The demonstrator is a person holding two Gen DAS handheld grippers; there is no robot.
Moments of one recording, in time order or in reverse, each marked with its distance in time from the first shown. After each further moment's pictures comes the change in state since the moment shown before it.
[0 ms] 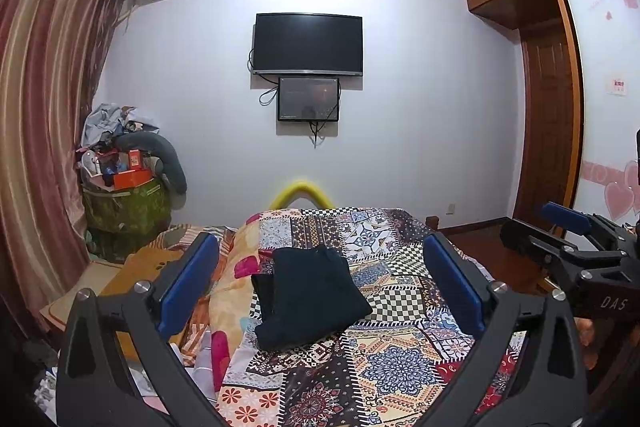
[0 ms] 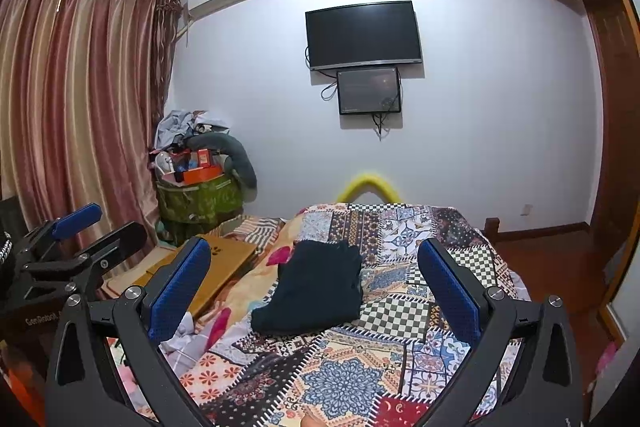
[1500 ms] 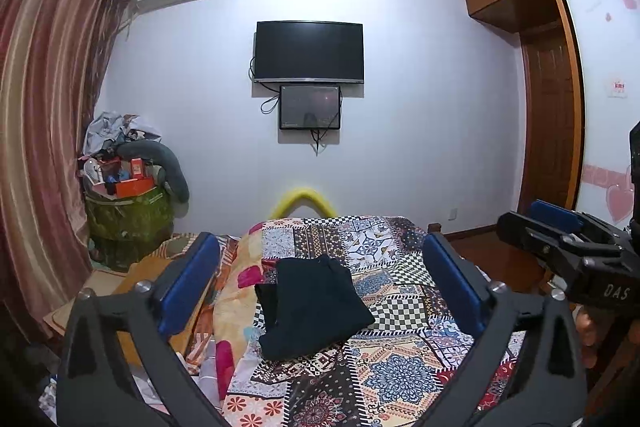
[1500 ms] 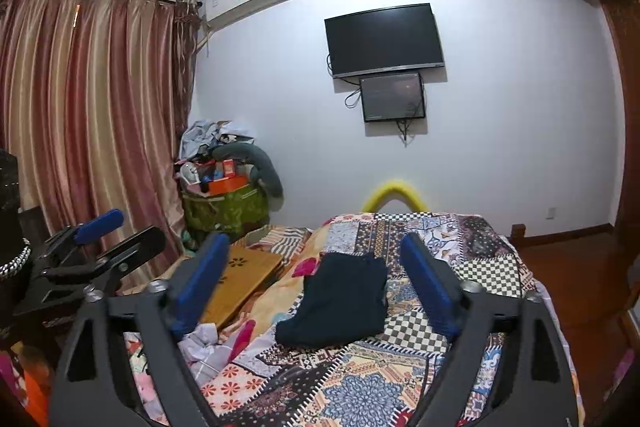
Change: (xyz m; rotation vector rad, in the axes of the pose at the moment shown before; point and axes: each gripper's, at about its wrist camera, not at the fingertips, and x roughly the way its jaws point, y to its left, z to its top) left arm -0.006 0.002 0.017 0.004 -0.022 0.006; right arm 0.012 -0.007 0.006 0.017 -0.030 0.092
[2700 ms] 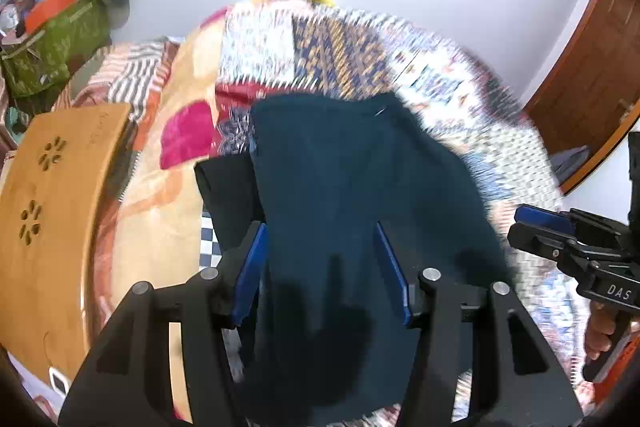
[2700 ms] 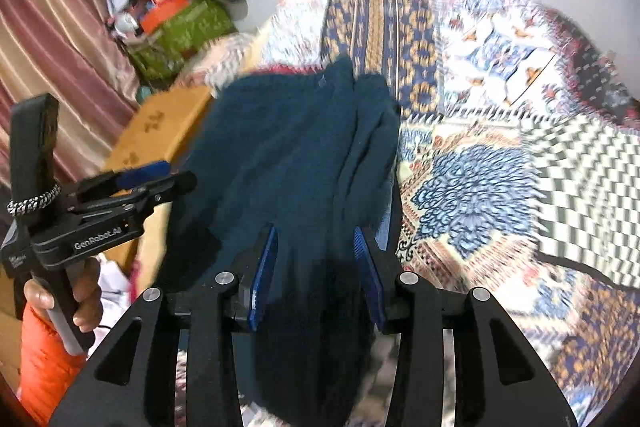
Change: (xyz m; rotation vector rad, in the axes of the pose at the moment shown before) left arm 0.465 0.112 -0.151 -0.144 0.747 -0.132; right arm 0.367 -0.125 -0.119 0.165 0.741 0.113
